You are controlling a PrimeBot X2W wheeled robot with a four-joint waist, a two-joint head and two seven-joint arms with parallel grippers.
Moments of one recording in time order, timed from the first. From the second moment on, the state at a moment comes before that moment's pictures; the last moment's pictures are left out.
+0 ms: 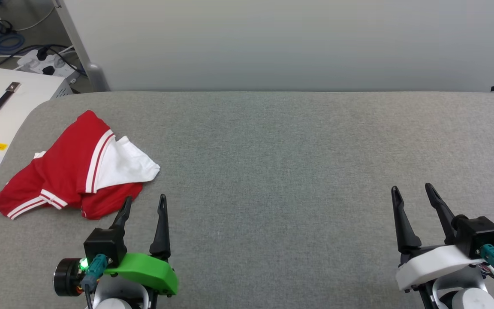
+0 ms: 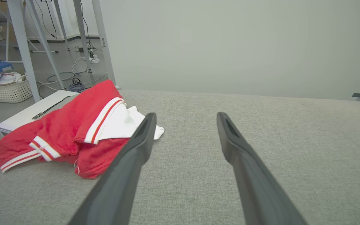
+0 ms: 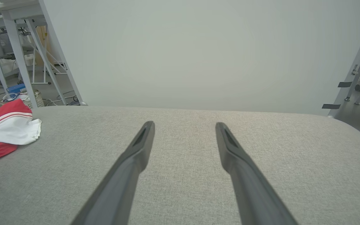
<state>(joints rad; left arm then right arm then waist) -0.01 0.05 -0.04 0.09 -0.12 -0.03 -0.15 -0.01 -0.05 0.00 0.04 0.12 0.13 -0.15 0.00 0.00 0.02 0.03</state>
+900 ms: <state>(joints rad) -0.01 0.05 -0.03 0.12 -0.16 -0.04 -0.21 0.00 -0.05 0.10 0.07 0.17 0.13 -0.21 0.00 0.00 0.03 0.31</state>
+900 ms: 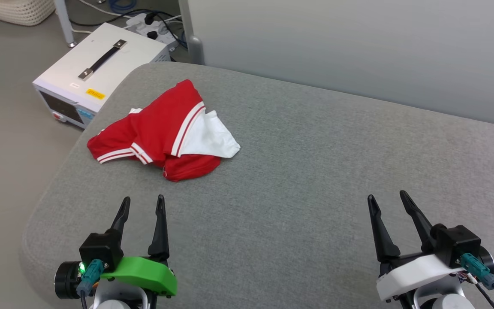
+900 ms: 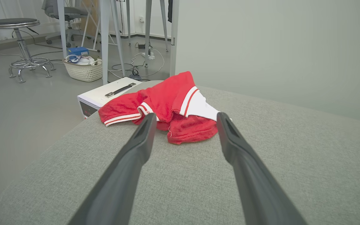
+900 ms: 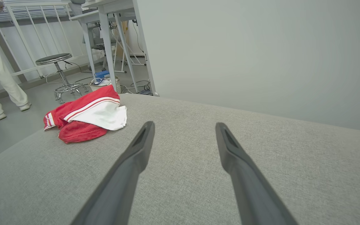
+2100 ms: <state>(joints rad) -0.57 0.32 -0.33 0.46 -0.46 -0.13 -0.02 -0.11 -0.08 0.15 0.04 0.14 0.13 -0.26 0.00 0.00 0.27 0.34</state>
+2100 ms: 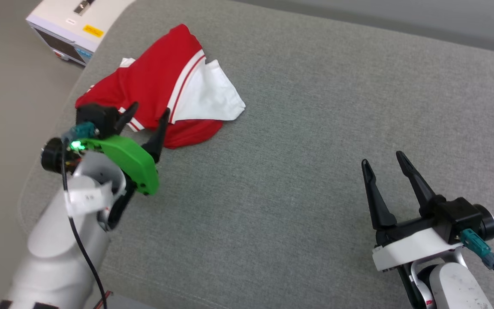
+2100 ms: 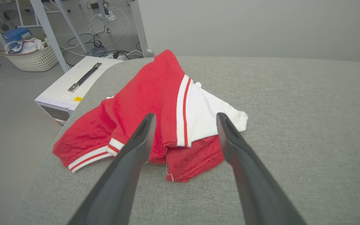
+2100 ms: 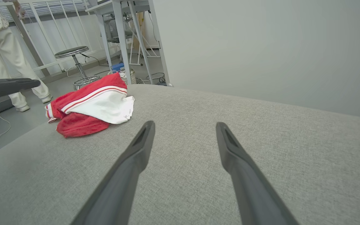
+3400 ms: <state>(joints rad) -0.82 0.62 -0.70 0.55 -1.05 -0.13 0.18 -0.18 -0.08 0.13 0.06 0.14 0.13 -0.26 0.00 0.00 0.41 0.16</state>
